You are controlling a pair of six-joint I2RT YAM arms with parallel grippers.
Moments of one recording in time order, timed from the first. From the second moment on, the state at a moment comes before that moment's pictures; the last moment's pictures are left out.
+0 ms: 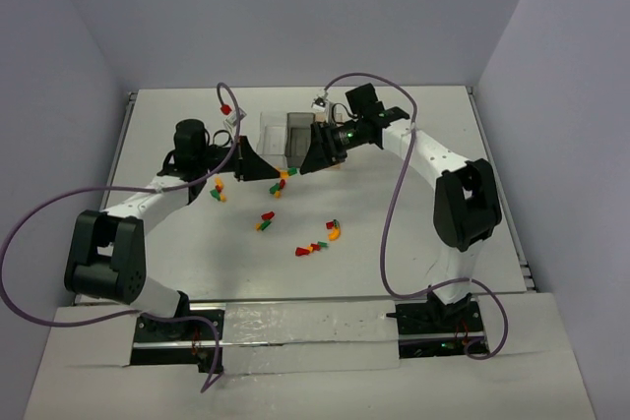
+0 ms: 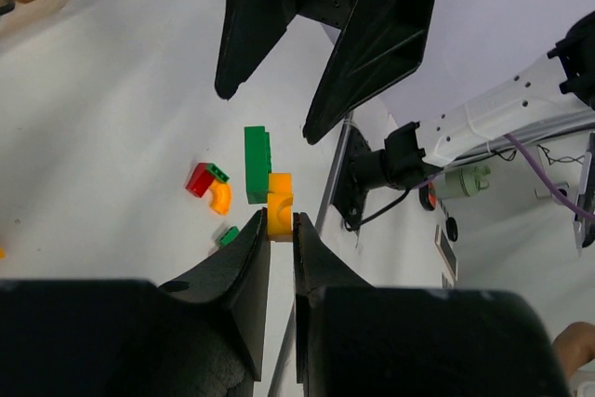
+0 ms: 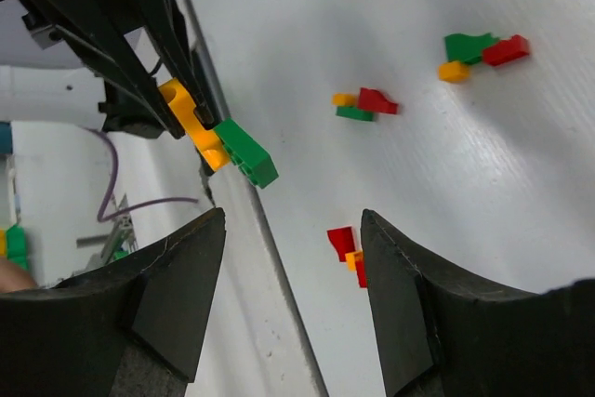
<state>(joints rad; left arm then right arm) -0.23 1.49 0.84 0.31 1.11 -0.61 0.43 1.84 1.51 -0.58 -0.95 0.15</state>
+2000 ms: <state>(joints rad) -0.23 1.52 0.78 0.70 1.24 -0.95 0.49 1.82 1.51 -0.51 -0.73 0.18</state>
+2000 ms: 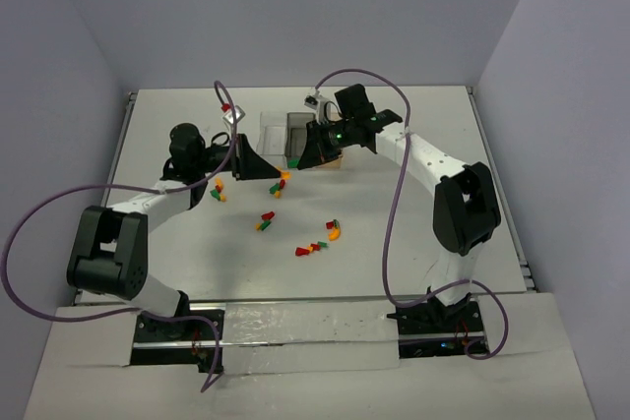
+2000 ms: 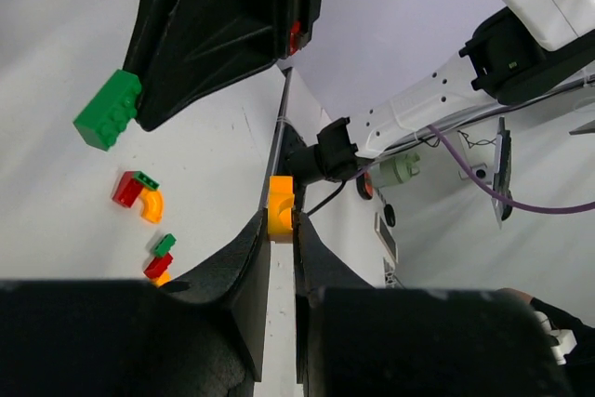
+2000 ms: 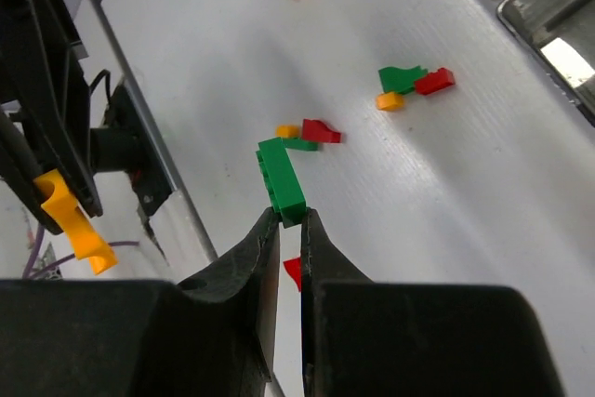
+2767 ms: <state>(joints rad) -0.22 1.80 1.32 0.05 0.45 -0.29 0.49 2.15 2.01 -0.59 -0.20 0.20</state>
